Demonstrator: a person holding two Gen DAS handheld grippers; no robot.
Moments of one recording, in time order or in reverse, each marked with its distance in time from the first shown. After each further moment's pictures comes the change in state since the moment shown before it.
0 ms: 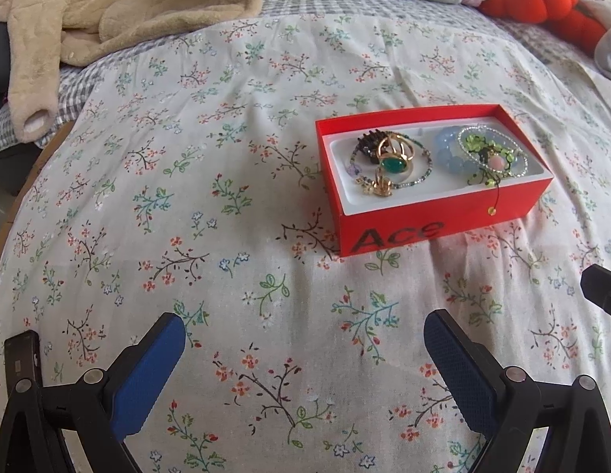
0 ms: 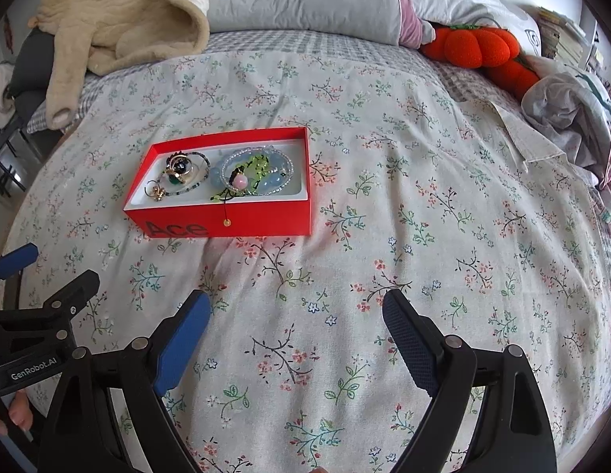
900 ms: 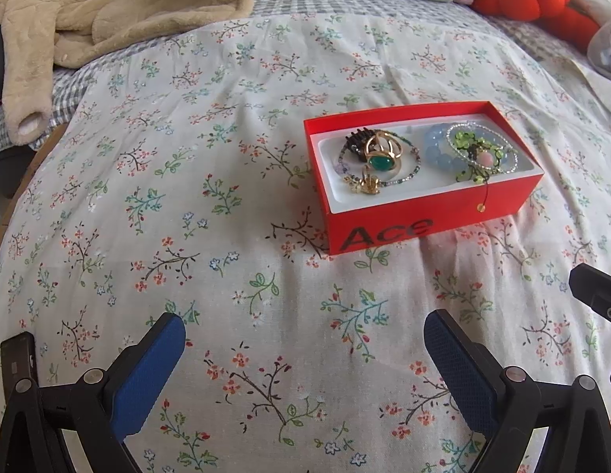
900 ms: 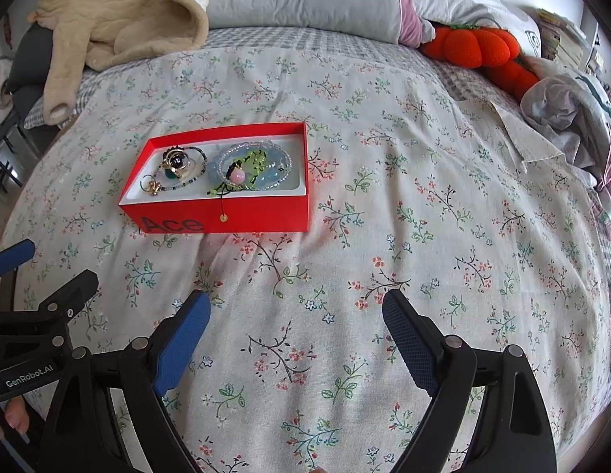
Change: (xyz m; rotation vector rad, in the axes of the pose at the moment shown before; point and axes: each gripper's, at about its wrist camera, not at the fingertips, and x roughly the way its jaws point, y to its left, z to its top) left arm -0.001 -0.004 0.000 0.011 0.003 -0.014; right arm 0.003 0.000 -0.001 -0.004 0.008 -0.007
